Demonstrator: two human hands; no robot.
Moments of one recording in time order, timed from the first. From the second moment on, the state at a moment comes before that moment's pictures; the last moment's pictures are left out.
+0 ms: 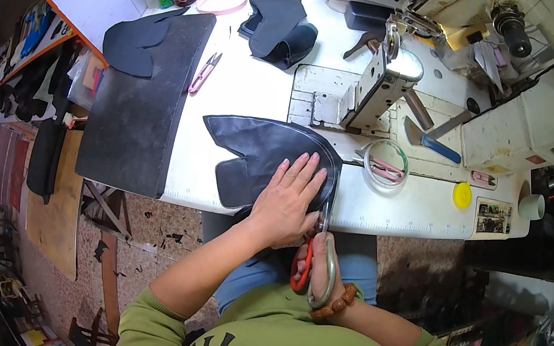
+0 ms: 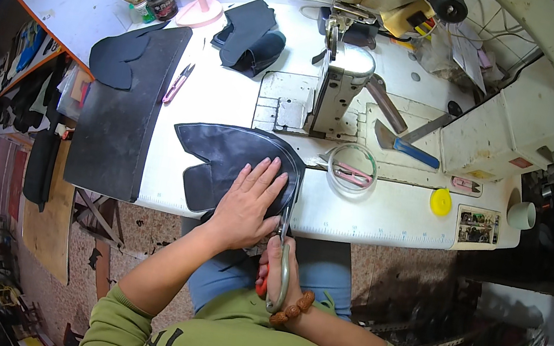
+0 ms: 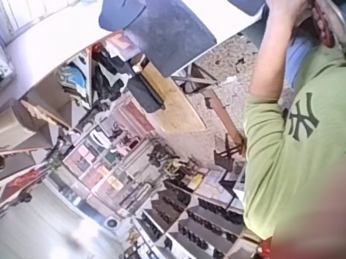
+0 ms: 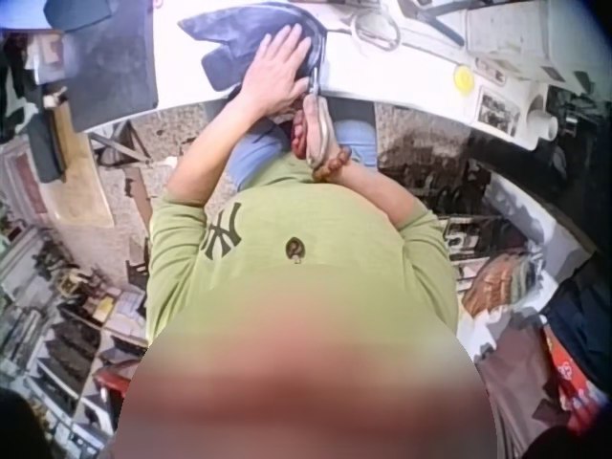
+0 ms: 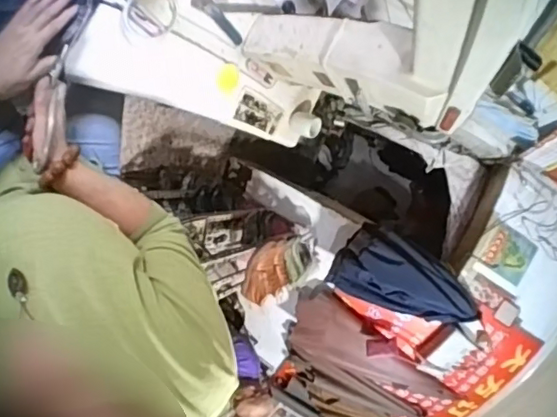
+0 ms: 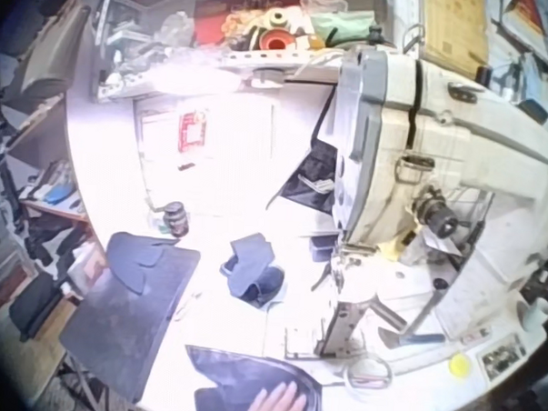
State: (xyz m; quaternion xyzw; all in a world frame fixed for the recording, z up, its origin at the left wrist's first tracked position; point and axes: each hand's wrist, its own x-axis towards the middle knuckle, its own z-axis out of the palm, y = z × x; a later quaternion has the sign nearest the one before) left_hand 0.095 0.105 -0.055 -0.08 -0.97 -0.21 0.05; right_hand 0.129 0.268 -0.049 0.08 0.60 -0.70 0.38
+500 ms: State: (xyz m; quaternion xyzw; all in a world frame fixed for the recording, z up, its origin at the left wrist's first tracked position) left_hand 0.092 0.110 -0.053 -0.07 -0.98 -0.18 0.08; right_hand 0.130 0.282 -0.040 0.12 0.57 -0.73 0.36
